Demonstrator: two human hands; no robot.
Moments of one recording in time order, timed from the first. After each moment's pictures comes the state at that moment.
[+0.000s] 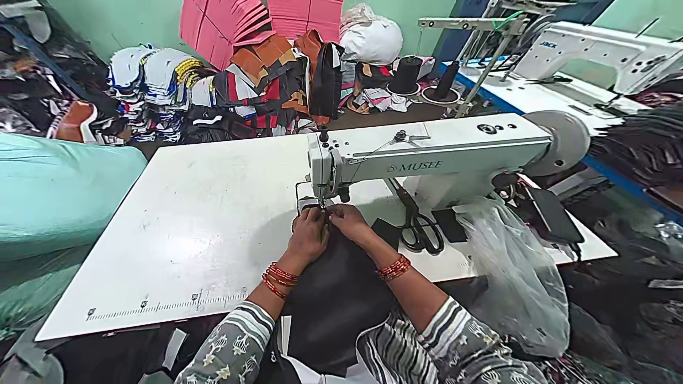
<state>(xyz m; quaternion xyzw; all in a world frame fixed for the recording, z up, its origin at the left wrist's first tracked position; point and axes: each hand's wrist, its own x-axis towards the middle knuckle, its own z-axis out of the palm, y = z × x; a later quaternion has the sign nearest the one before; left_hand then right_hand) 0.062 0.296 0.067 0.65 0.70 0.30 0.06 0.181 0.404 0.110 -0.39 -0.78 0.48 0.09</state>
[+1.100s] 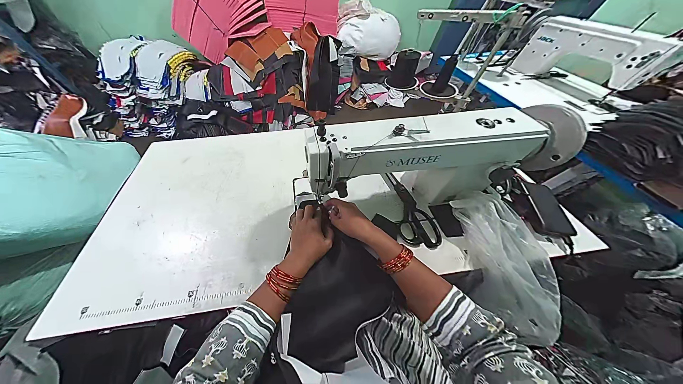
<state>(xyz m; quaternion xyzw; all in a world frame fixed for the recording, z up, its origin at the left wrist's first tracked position) 0.084 0.294 0.090 0.56 0.79 0.20 0.13 0.184 0.404 0.130 -0.34 -0.86 0.38 -0.03</state>
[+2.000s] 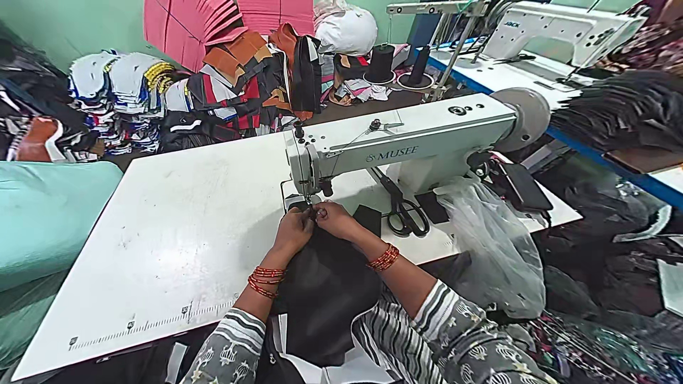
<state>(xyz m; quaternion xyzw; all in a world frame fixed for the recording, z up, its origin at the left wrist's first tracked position) 0.055 0.299 0.103 0.56 0.74 0.29 0.25 0.185 0.395 0.122 -0.36 -0.82 0.45 0.02</state>
